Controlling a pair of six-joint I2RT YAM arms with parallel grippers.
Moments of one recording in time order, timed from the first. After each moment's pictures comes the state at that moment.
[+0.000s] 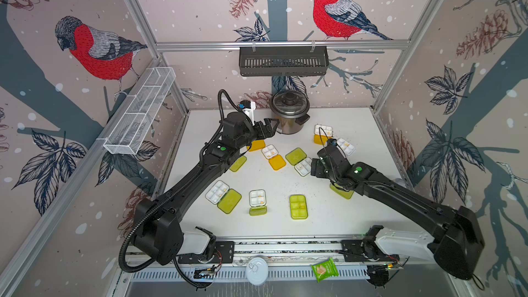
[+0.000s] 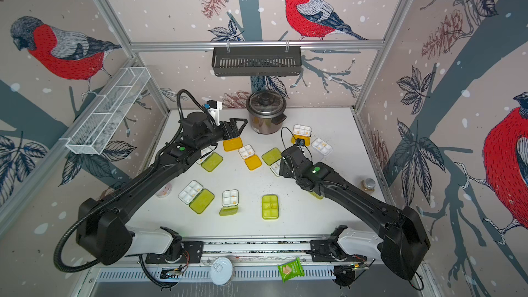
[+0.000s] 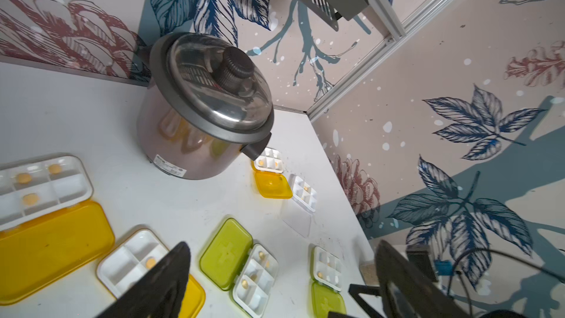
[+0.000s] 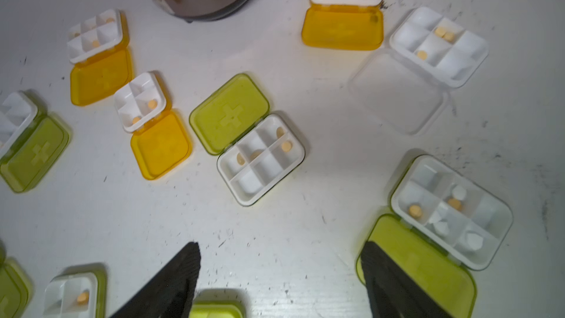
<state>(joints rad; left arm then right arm) -0.46 1.37 1.11 -0.01 0.27 -0.62 0.69 1.21 0.89 -0.57 0.32 0.64</state>
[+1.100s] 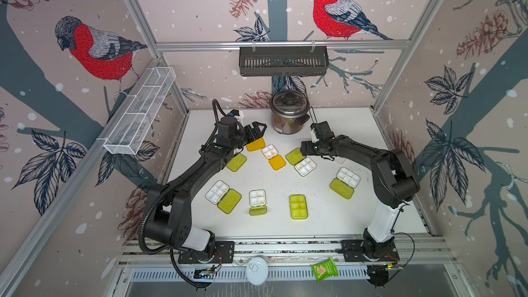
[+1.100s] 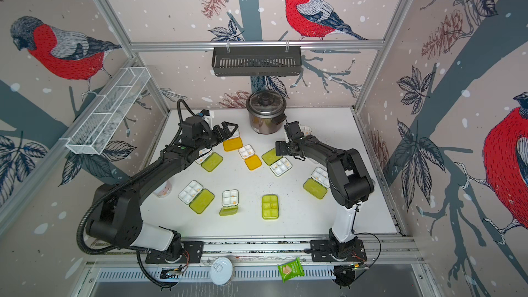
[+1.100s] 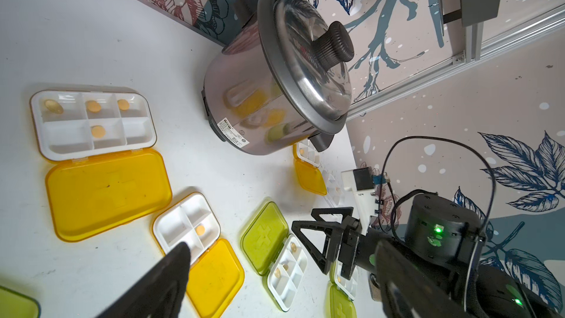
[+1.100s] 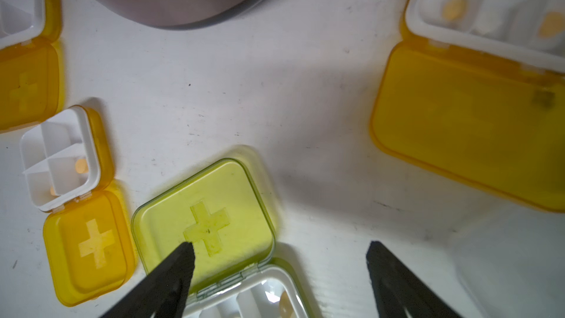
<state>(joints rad) -0.30 1.47 1.01 0.06 0.39 -0.75 0.42 1.87 1.21 -0.33 -0.07 0.29</state>
